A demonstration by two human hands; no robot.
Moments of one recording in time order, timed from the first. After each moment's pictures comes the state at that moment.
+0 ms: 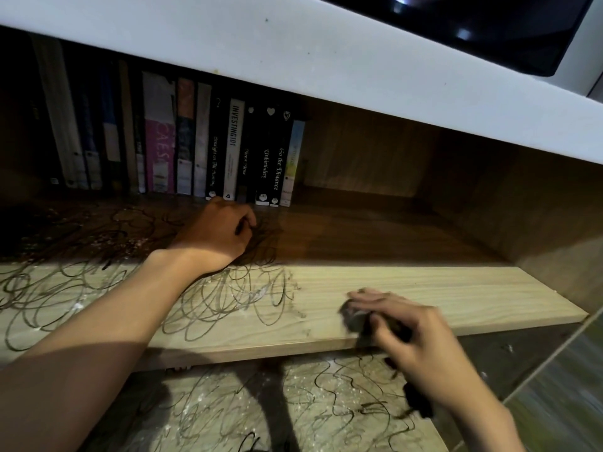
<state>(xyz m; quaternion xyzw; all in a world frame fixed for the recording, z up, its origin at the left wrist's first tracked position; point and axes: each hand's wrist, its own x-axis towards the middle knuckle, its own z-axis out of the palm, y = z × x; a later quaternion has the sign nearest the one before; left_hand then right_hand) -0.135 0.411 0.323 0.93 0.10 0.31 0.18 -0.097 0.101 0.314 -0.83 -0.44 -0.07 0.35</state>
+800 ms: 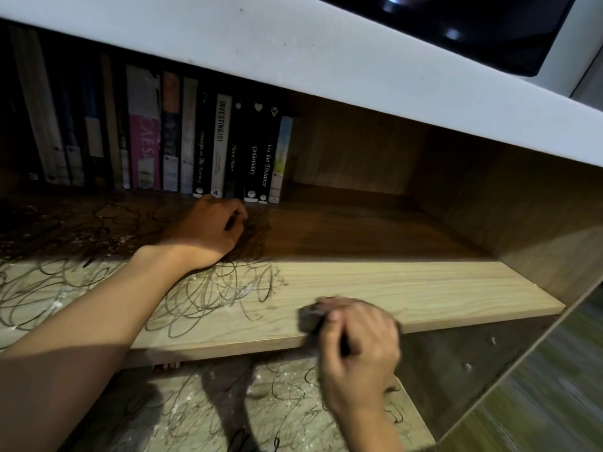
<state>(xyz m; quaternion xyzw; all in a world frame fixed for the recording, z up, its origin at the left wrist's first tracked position) -0.132 0.413 0.322 0.93 0.11 0.28 0.21 -0.132 0.156 0.261 -0.77 -0.31 -0.40 0.40</state>
